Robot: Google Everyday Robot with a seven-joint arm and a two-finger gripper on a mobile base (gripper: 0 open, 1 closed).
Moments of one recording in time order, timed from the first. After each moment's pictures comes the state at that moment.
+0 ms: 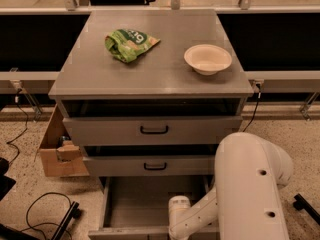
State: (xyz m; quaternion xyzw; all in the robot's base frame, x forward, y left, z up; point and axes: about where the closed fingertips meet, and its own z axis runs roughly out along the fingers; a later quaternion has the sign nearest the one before) arm 0.397 -0.078 0.199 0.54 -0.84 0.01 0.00
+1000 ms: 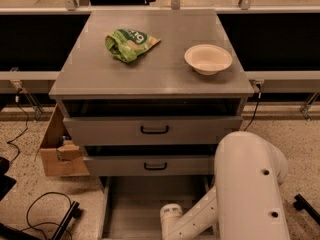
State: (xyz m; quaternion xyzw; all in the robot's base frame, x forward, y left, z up) arm 0.350 -0.058 0.212 0.52 -0.86 0.01 0.04
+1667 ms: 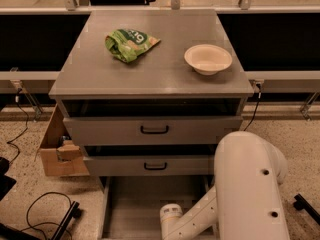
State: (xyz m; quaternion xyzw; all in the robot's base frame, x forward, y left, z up) arm 0.350 -0.058 0.212 0.52 -0.86 0.01 0.04
